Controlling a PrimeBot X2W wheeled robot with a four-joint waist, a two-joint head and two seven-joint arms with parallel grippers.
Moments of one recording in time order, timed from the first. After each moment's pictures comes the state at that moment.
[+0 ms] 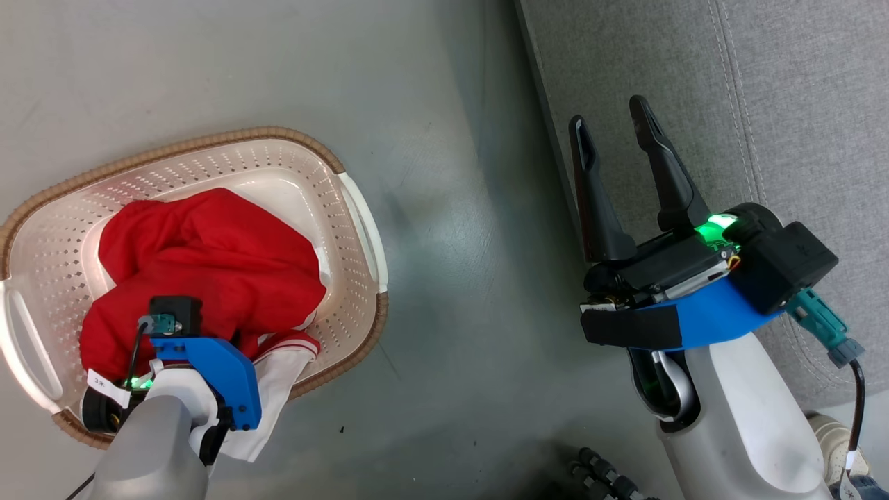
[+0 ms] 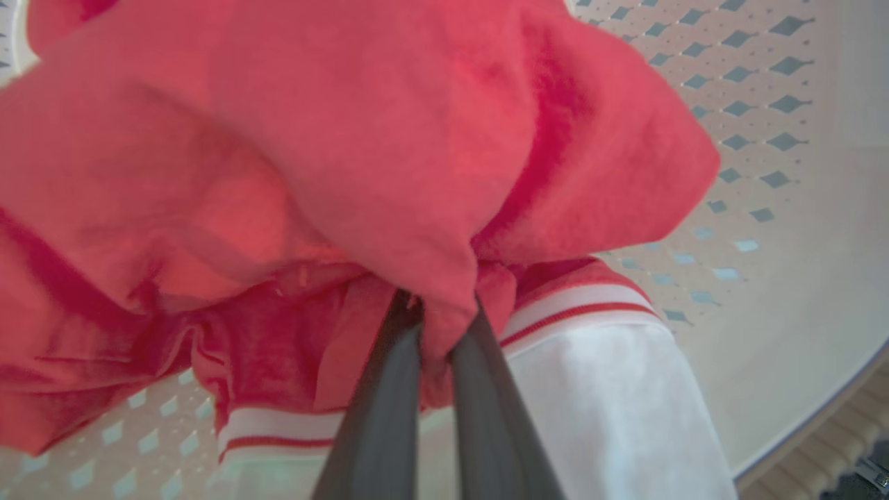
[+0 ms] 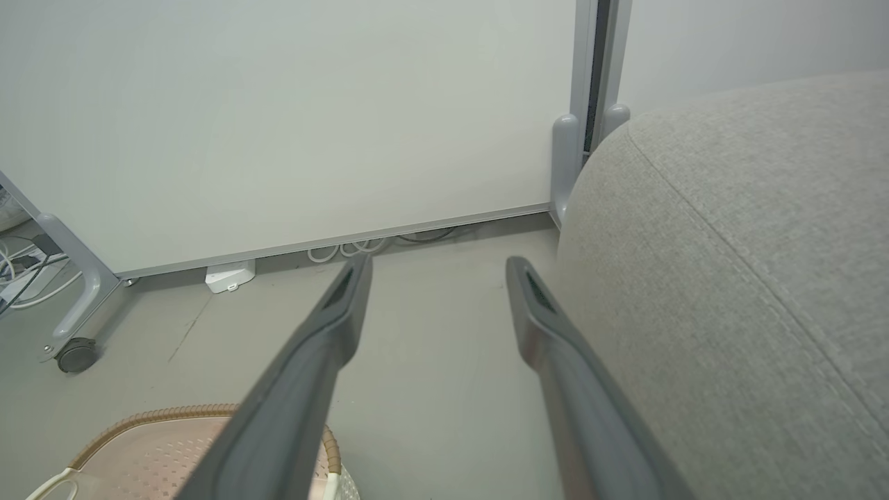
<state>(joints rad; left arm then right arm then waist) -0.69 0.14 -0.19 1.13 -0.25 -0.11 0.05 -0.47 -0.05 0.26 0.06 0.26 0.13 -0.26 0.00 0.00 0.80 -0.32</state>
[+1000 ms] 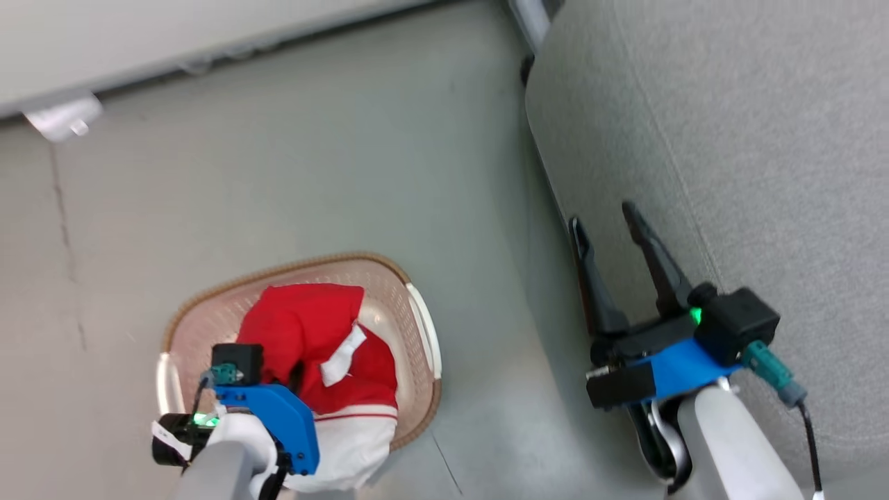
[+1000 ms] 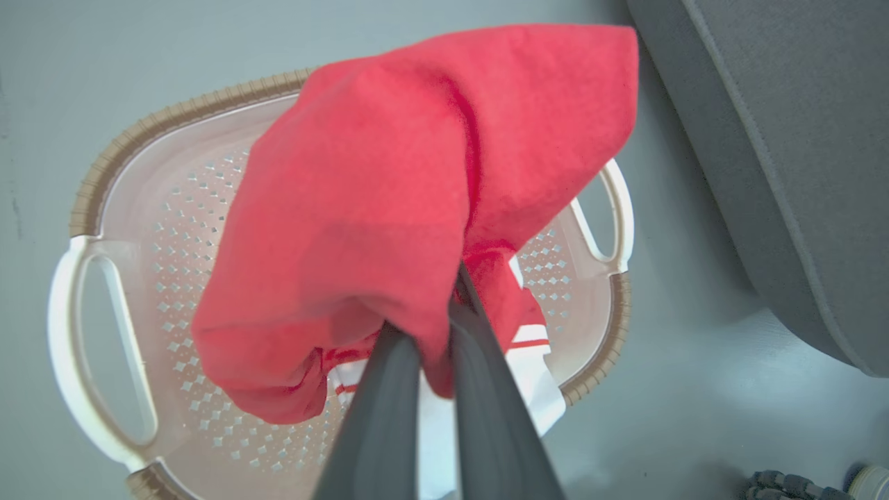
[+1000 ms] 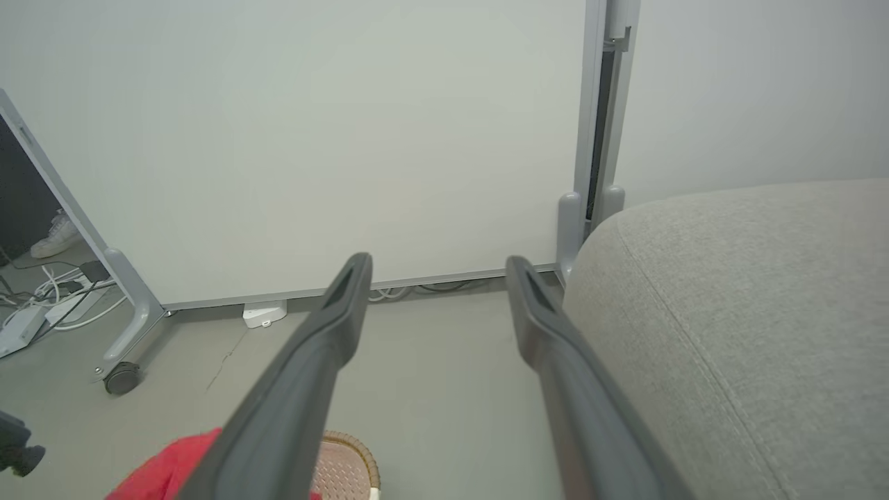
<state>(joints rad) -0.61 0.06 -0.29 1.16 -0.32 -0.13 -0.11 -0.36 -0.05 0.22 0.20 0.16 0.13 -0.26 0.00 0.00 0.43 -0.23</state>
